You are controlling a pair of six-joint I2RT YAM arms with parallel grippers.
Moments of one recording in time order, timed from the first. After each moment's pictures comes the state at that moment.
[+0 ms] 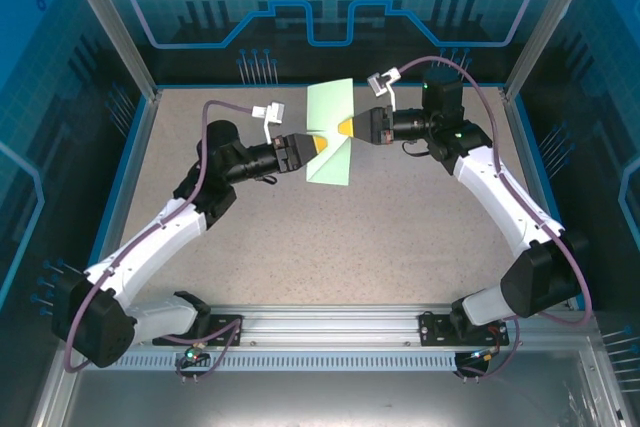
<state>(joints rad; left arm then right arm) -0.45 1.19 0.95 0.21 0.69 -0.96 0.33 1.46 1.36 -0.19 -1.15 0.69</state>
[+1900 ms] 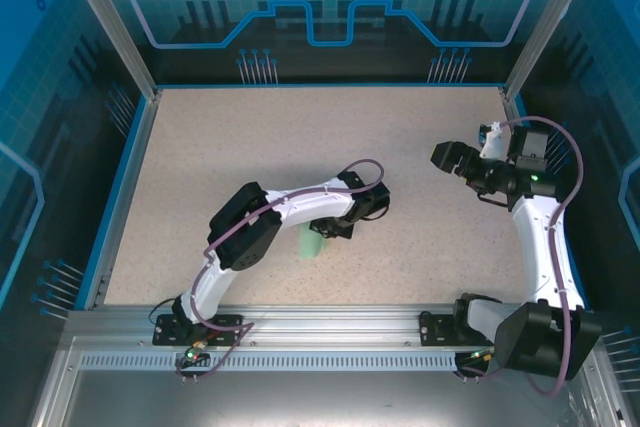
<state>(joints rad) -0.93 2.18 1.67 -1.21 -0.32 -0.85 -0.23 1.12 1.03 -0.75 -0.69 0.34</state>
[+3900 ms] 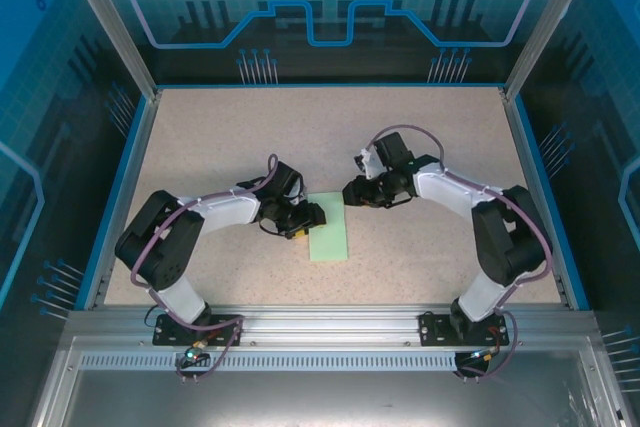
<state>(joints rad) -0.53 1.68 0.86 -0.30 0.47 -0.88 0.45 1.66 1.05 -0.48 -0.55 0.39</state>
